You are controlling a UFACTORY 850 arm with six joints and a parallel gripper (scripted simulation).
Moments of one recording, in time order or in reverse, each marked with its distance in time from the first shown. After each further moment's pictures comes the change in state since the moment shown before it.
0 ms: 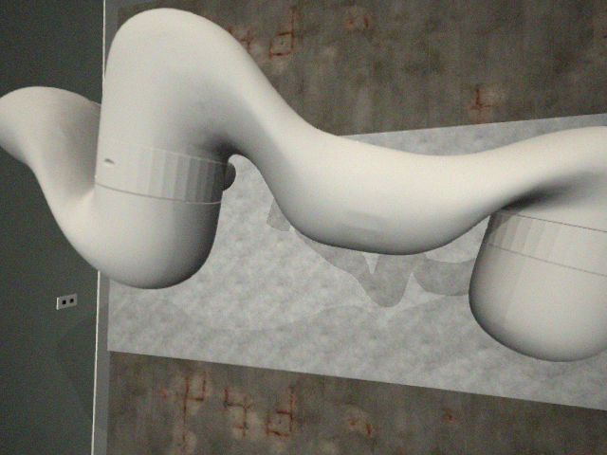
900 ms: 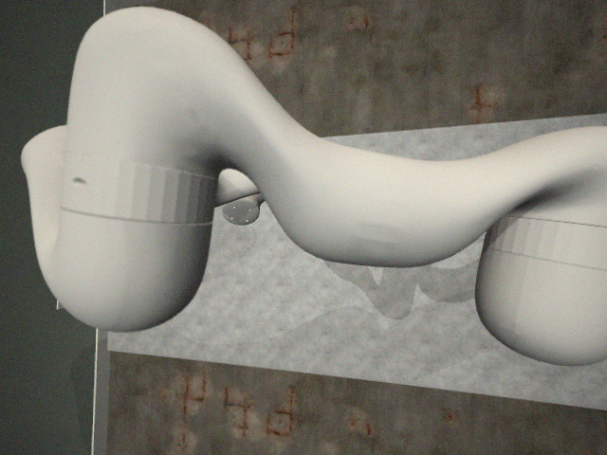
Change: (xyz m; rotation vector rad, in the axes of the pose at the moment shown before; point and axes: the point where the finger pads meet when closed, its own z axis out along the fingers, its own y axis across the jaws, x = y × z) arm -0.131 -0.081 -0.087 0.771 0.047 -0.244
